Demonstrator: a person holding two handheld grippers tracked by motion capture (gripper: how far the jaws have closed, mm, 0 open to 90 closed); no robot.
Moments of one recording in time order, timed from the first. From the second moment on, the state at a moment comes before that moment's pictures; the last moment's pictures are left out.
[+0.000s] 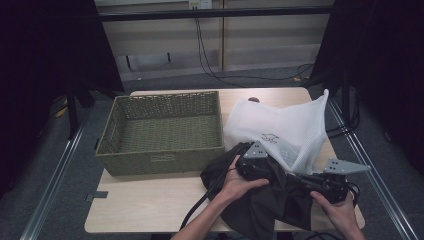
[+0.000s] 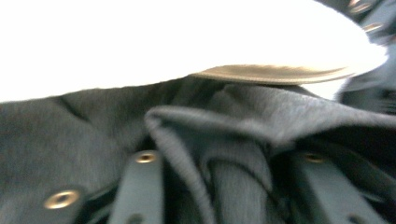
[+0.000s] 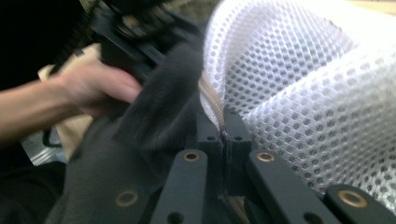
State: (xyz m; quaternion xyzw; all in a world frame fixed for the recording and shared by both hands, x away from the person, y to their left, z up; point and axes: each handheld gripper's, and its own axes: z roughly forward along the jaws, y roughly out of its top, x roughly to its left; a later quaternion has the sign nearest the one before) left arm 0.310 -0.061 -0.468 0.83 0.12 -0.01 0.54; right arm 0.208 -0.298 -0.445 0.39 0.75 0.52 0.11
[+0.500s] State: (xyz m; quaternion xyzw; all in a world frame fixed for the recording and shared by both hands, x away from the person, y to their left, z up) left arm 0.298 -0.009 -0.456 0.82 0.10 -0.02 0.56; right arm 0.216 -0.306 -0.463 0.41 0.75 0.51 0.11
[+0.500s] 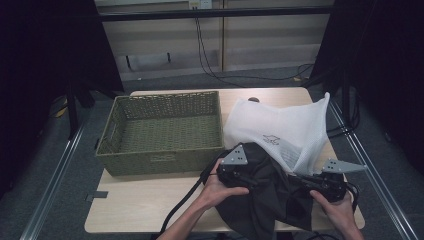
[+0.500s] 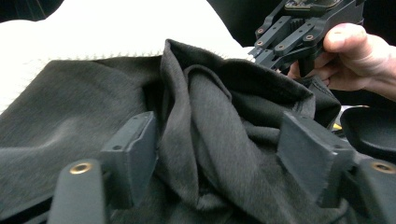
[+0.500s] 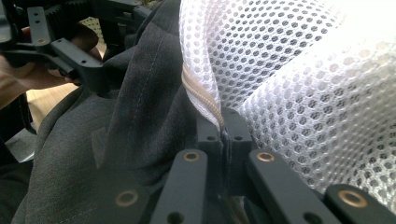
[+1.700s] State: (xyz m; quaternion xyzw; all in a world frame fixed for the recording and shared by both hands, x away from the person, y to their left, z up) left arm 0.266 0.001 -0.504 0.87 0.01 -0.03 0.49; right arm 0.219 -0.305 -0.464 0.41 0.75 0.50 0.11
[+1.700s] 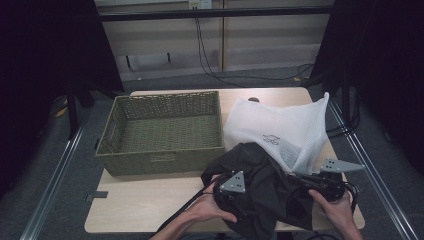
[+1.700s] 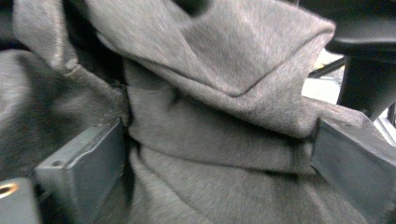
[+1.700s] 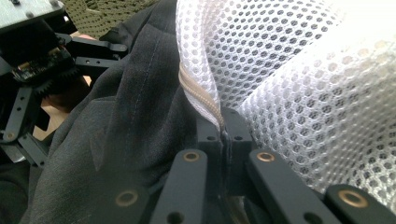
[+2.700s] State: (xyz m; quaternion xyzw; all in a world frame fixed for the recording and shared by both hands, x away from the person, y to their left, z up) left arm 0.280 -0.005 -0.468 0.85 0.10 0.02 0.52; right arm 0.230 -0.285 -0.404 0.37 0.75 0.53 0.14
